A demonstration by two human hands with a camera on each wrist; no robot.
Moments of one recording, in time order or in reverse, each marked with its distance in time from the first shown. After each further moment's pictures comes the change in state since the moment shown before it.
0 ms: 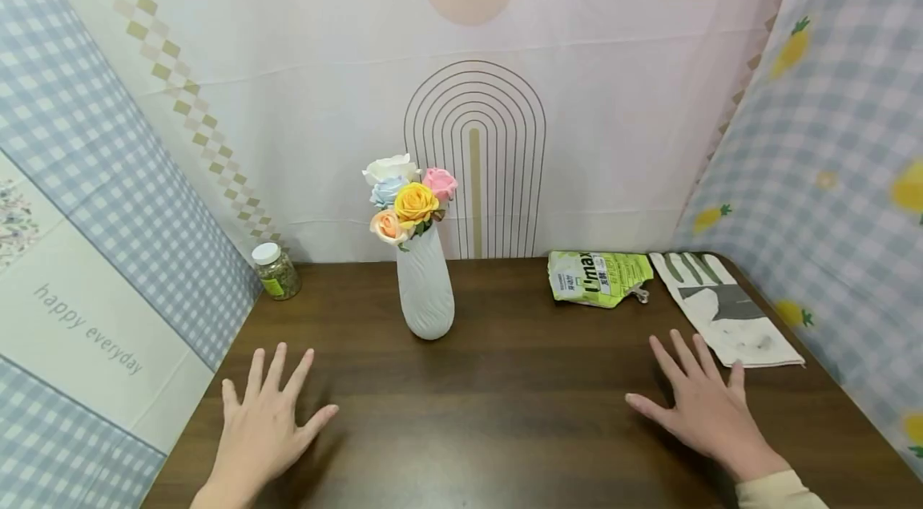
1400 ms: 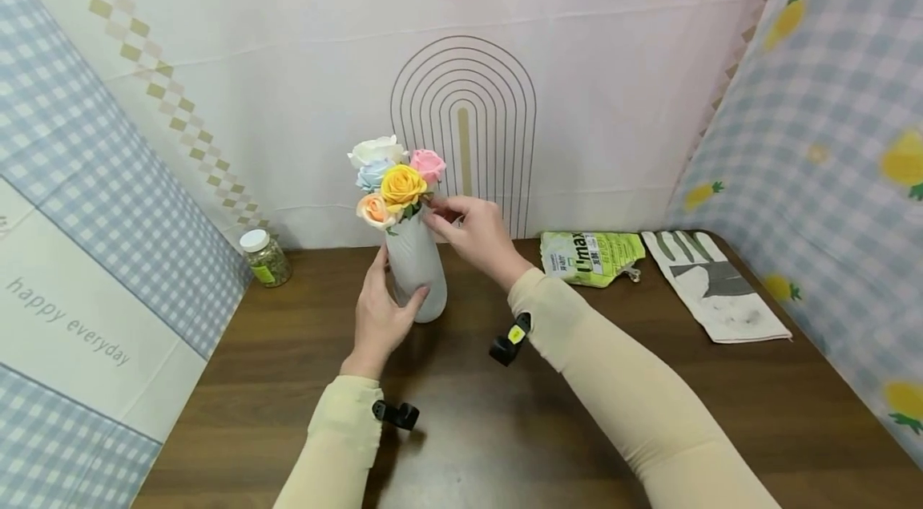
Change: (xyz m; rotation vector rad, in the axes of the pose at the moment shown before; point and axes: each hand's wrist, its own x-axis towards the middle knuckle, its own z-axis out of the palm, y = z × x) left_hand 0.138 0.117 0.055 -0.694 0.393 0.032; right_hand 0.203 -0.247 -0.070 0.775 0.320 -0.409
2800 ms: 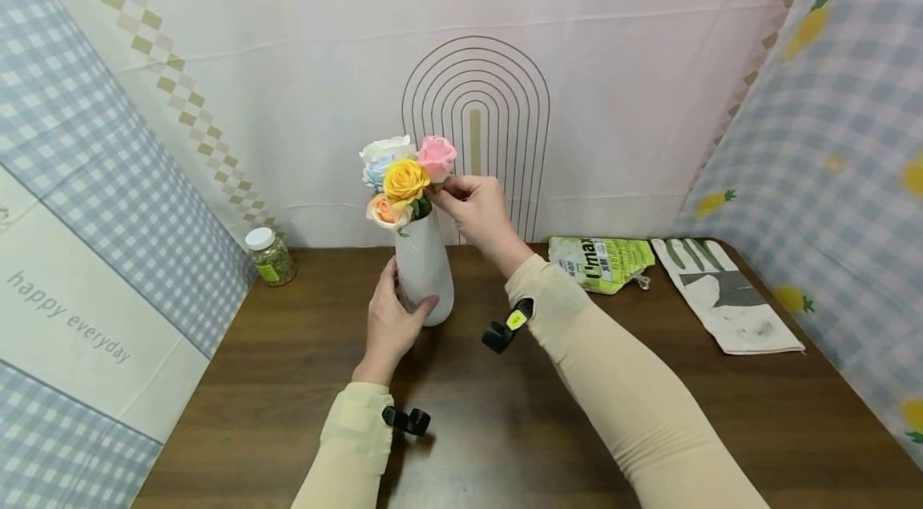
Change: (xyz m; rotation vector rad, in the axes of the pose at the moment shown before) left_hand -0.007 -0.007 0.011 -0.082 -0.097 -0.270; right_hand 0.029 -0.017 0.002 0.399 0.071 0.106
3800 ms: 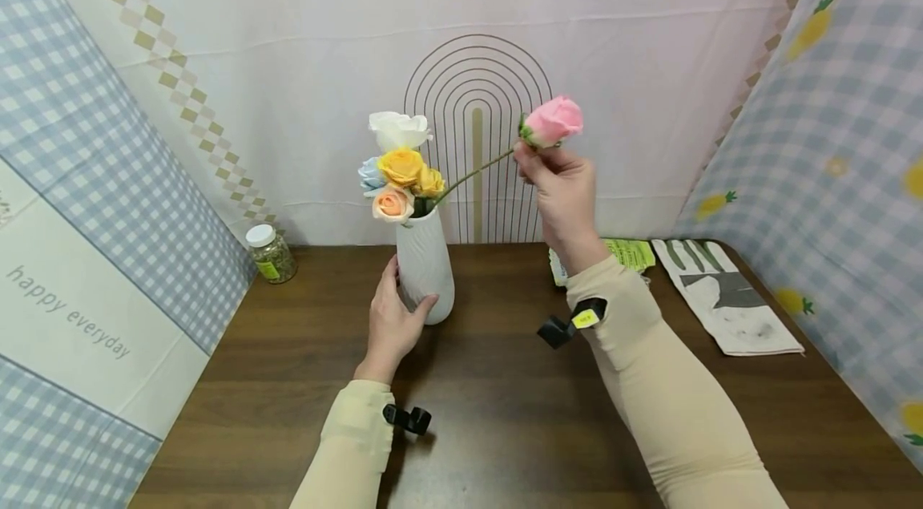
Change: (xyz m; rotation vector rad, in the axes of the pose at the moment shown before) left_hand -0.002 0.001 0.003 0.009 0.026 0.025; right_hand -0.008 -0.027 -0.072 0.466 0.395 -0.046
